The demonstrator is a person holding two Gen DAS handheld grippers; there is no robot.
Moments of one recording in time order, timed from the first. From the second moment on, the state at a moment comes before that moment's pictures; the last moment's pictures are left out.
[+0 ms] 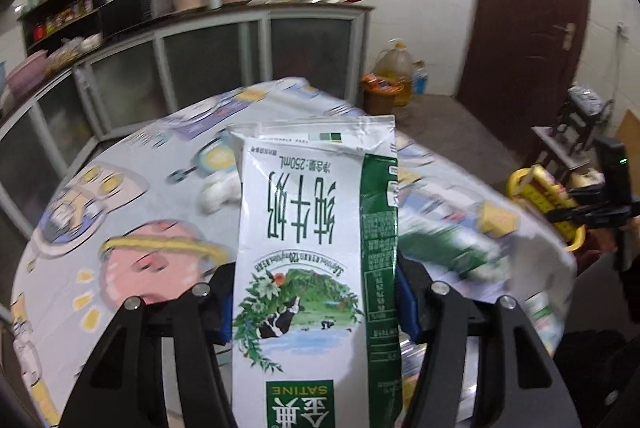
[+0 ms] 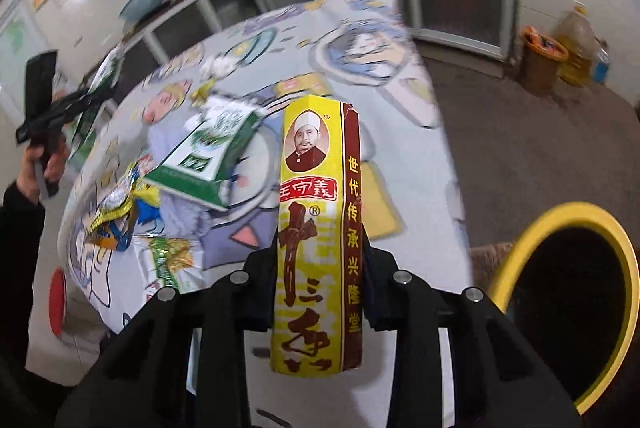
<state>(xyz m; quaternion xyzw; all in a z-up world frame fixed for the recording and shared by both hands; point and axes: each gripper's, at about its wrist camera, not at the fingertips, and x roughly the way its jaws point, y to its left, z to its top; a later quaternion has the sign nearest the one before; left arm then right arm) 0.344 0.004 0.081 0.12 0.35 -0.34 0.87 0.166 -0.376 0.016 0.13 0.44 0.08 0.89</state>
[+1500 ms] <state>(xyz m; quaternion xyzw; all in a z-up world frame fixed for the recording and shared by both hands) 0.207 -0.446 0.006 0.10 0.36 -0.59 0.72 -0.005 -0.622 -0.061 0.33 0.38 -0.23 0.83</state>
